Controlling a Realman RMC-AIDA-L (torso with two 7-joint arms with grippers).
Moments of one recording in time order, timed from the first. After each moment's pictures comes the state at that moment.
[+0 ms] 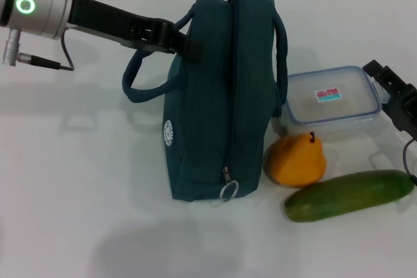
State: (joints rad) left arm -0.66 -2.04 0.91 1.20 2.13 1.72 -2.59; right arm 0.54 2.03 -0.48 0.20 -1.29 -1.28 1.43
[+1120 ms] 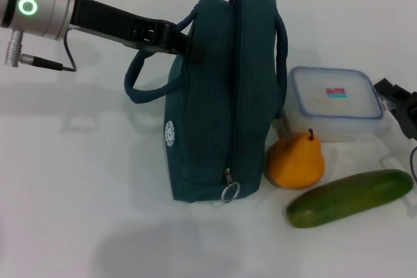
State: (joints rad) left arm -0.66 -2.05 0.91 1.20 2.12 1.72 -2.58; right arm 0.51 2.03 -0.48 0.18 -1.30 -1.22 1.42
